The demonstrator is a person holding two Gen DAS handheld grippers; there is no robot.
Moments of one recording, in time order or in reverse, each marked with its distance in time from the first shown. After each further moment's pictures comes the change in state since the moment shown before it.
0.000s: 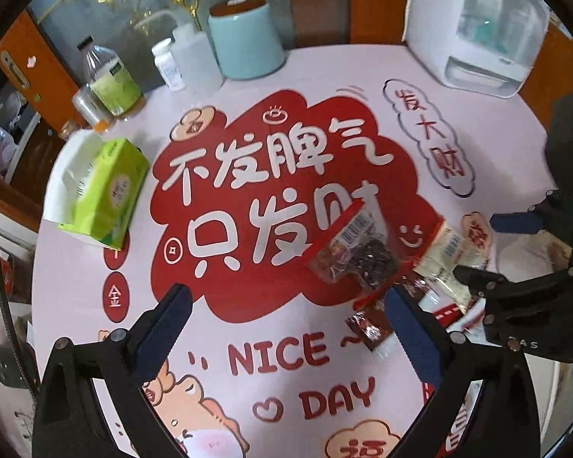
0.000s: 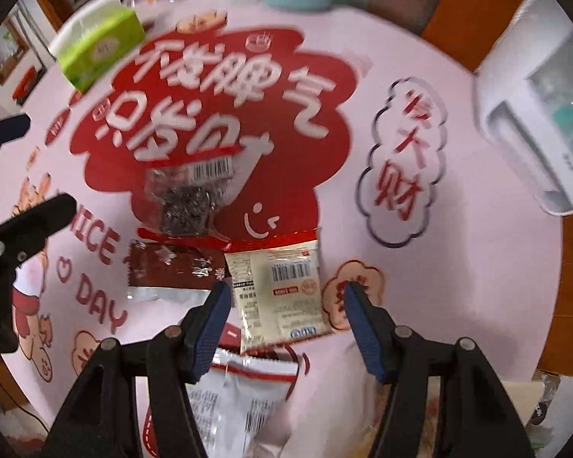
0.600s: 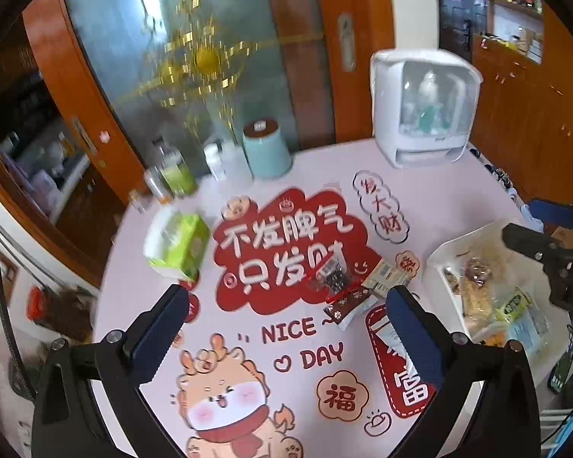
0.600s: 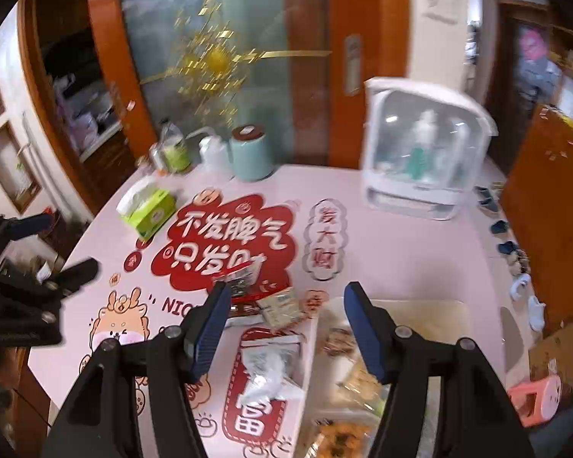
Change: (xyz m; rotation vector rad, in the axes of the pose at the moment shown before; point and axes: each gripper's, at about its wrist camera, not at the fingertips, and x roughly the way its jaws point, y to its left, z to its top) left arm -0.223 -0.013 -0.043 0.017 -0.278 0.051; right arm -0.240 -0.007 -0.125 0.274 -0.543 -0.008
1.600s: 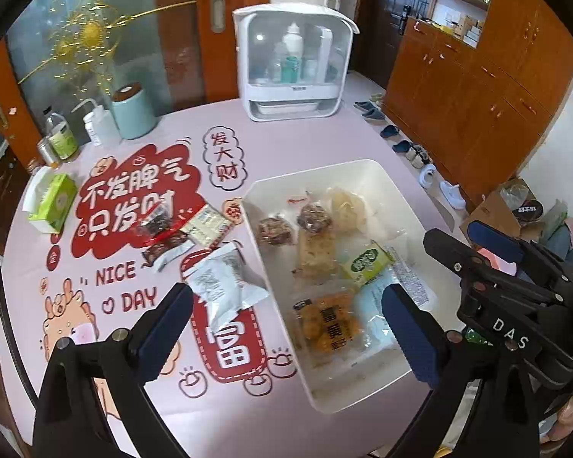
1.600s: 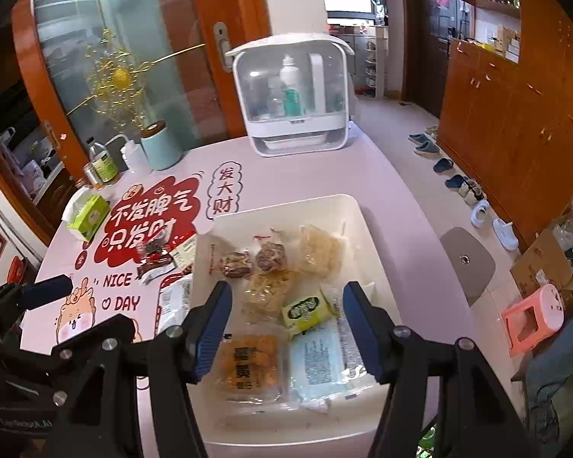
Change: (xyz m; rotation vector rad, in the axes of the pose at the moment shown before) left arm -0.036 -0.204 -0.072 0.015 0.068 -0.289; right arm -0.069 -0.120 -0.142 0.274 -0.027 -0.155
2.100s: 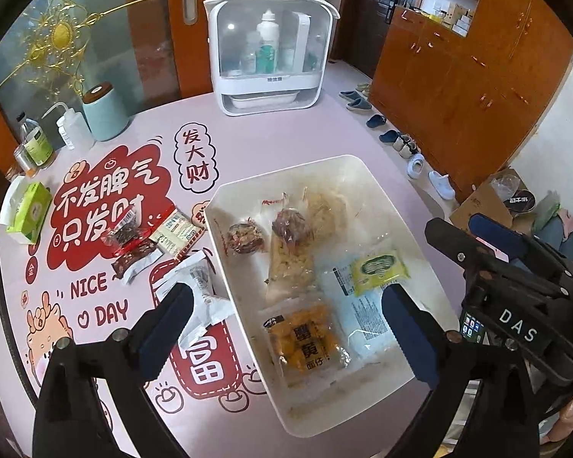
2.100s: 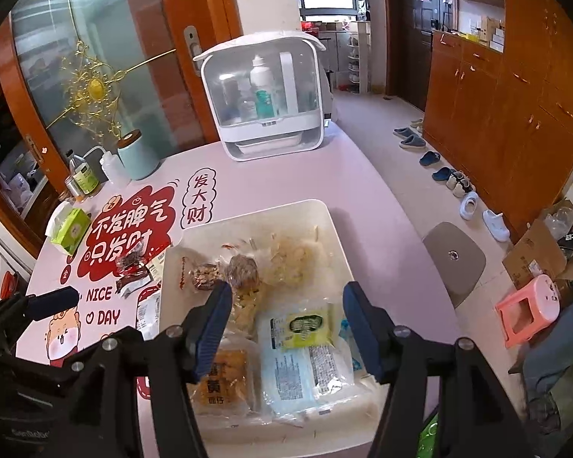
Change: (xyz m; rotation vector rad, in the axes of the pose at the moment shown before) left arm 0.036 -0.030 0.020 0.033 0.041 -0.052; right arm 0.013 -0.036 0.012 0.052 0.006 -0.044
